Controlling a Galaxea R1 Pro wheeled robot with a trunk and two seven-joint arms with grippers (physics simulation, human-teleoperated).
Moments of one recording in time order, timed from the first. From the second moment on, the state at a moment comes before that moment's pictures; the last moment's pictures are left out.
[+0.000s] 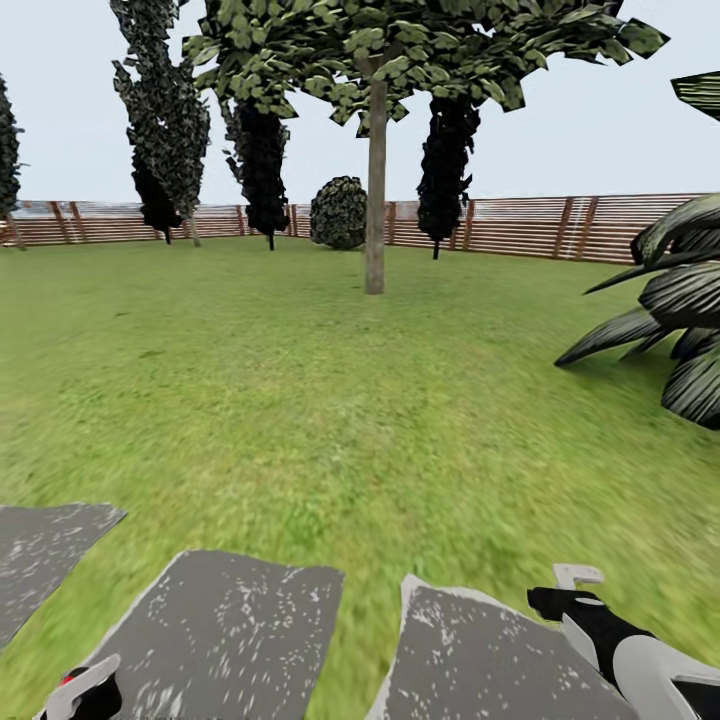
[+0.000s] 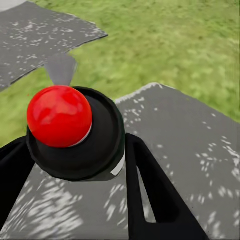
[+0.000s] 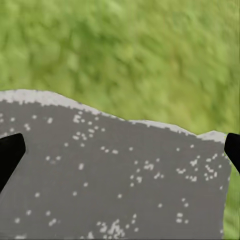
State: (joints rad) left arm -0.36 0.06 1.28 -0.41 -0.55 -0.54 -0.24; right arm -0.74 -0.22 -0.08 -0.06 0.04 0.02 -0.06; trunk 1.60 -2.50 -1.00
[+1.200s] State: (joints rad) left arm -0.36 0.06 1.28 -0.41 -0.55 -0.54 -0.24; right arm -0.74 -0.21 -0.08 -0.06 0.04 0.02 -0.06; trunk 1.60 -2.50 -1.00
